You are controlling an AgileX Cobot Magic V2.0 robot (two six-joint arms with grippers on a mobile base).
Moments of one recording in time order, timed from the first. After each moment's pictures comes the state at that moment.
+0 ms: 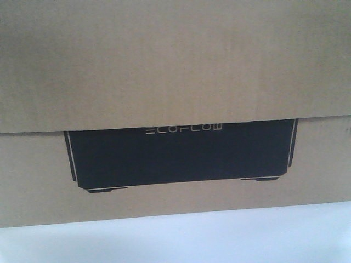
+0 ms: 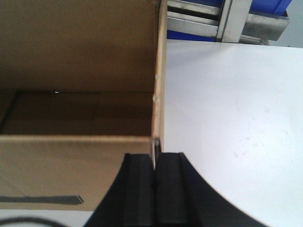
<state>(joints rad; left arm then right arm) -0.21 0.52 -0.92 0.09 0.77 -0.12 0.02 0.71 -0.92 0.11 0.77 -0.04</state>
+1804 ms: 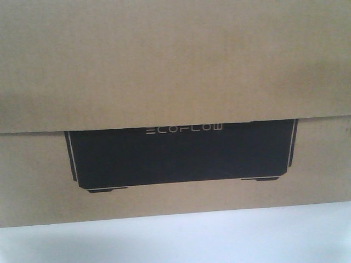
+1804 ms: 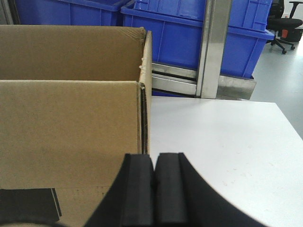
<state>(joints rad) -0.12 0.05 -0.32 -0.01 0.45 -0.04 0.02 0.11 -0.35 0.09 0.41 -0.04</state>
